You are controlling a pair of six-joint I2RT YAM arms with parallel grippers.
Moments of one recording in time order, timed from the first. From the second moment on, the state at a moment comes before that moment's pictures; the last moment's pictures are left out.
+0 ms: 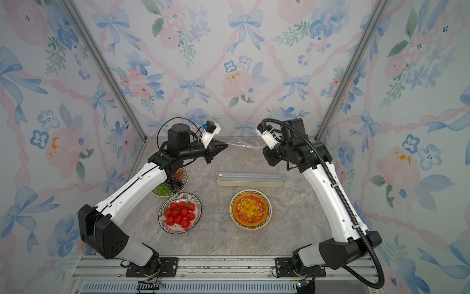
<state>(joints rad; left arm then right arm) -0.50 1.49 1.41 -0.21 0.58 0.15 0.38 1.38 1.71 -1.05 -0.11 -0.36</state>
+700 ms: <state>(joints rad) -0.75 1.24 0.82 -0.19 0.54 -0.05 0.73 1.09 1.12 -1.18 0.17 0.43</state>
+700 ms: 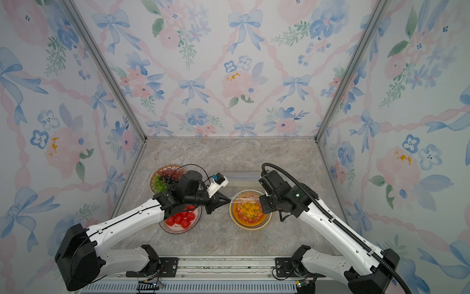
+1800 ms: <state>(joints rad) -0.92 1.45 0.62 -0.09 0.56 -0.17 0.92 1.14 0.66 -0.97 0.13 0.97</state>
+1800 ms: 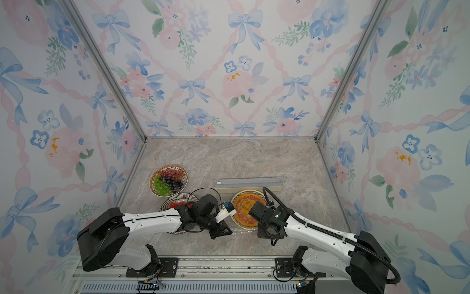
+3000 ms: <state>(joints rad) -0.90 1.58 0.71 -0.09 0.47 -0.12 0.75 0.96 0.58 -1.01 0.14 0.91</state>
